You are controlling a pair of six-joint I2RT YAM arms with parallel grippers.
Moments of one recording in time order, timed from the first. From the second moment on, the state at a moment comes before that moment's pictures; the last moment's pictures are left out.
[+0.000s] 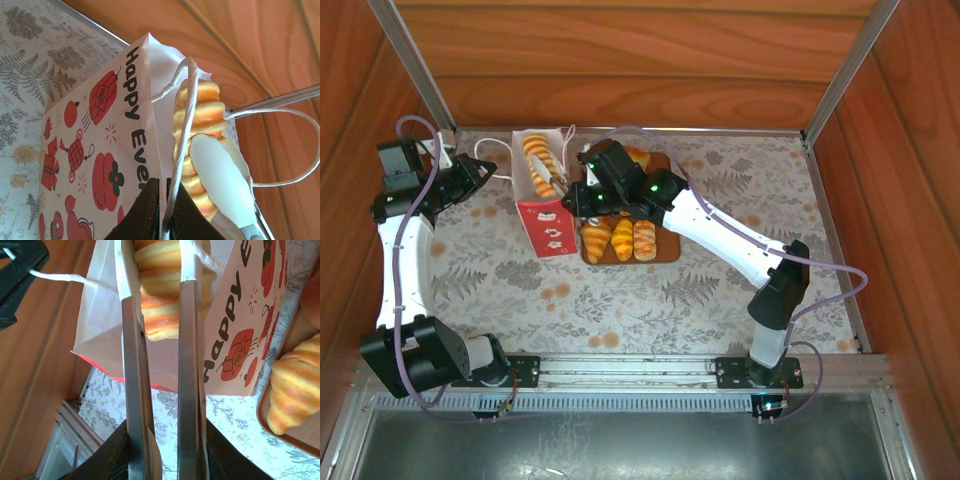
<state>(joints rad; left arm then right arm) 0.29 1.25 1.22 -0.62 0.79 -0.46 0.98 1.82 1.86 -0.73 -0.14 0.67</state>
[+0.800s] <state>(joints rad) 0.29 1.25 1.22 -0.61 0.79 -0.46 0.98 1.83 1.96 -0.74 -0.15 0.62</state>
